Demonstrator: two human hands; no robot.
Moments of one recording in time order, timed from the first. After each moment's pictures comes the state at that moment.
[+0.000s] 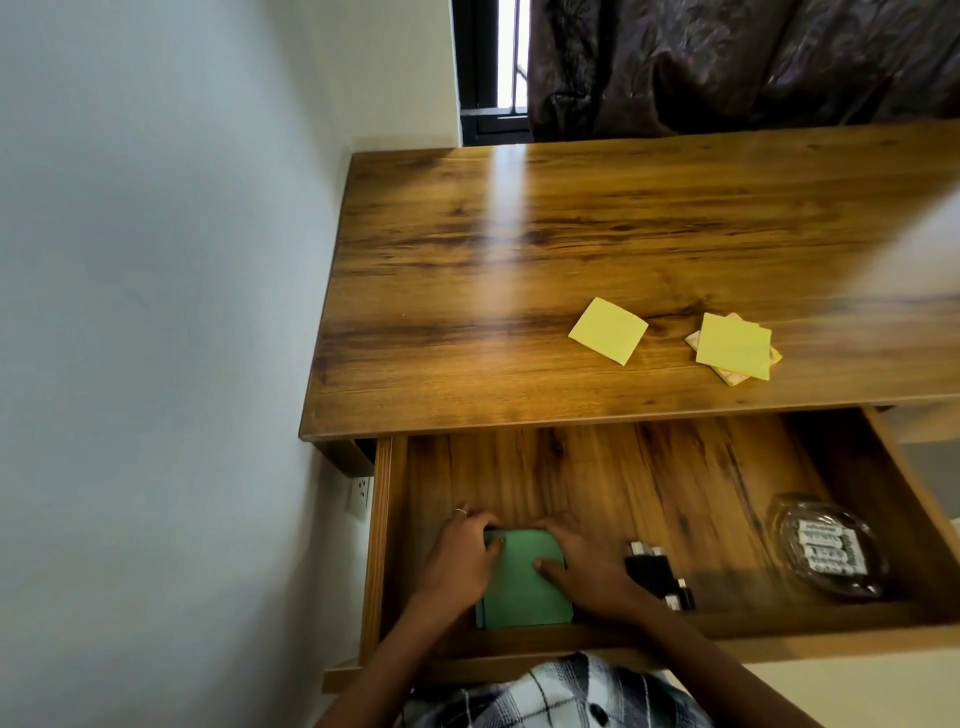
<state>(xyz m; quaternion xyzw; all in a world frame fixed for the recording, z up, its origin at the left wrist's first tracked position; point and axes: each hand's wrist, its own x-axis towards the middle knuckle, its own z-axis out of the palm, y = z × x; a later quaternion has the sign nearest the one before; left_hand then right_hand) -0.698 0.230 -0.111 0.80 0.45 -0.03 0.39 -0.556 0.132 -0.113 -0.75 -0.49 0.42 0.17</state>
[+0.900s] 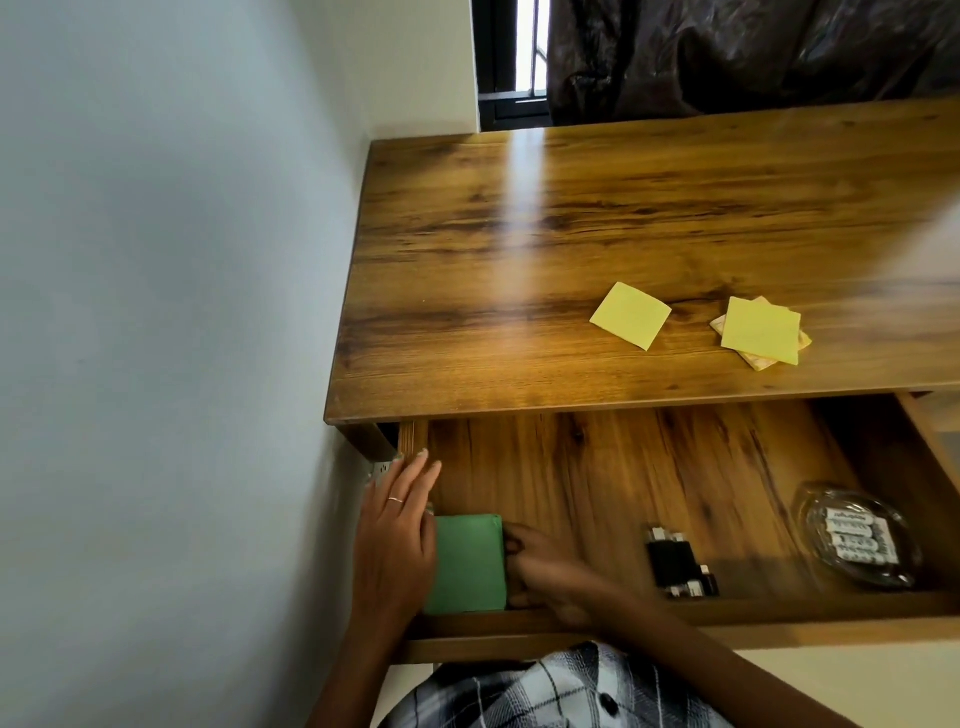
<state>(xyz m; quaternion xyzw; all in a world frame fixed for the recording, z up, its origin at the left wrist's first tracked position) -0.771 0.242 -0.073 0.86 0.44 0.18 0.17 -0.624 0.161 -0.094 -0.67 -0.17 0.66 0.29</state>
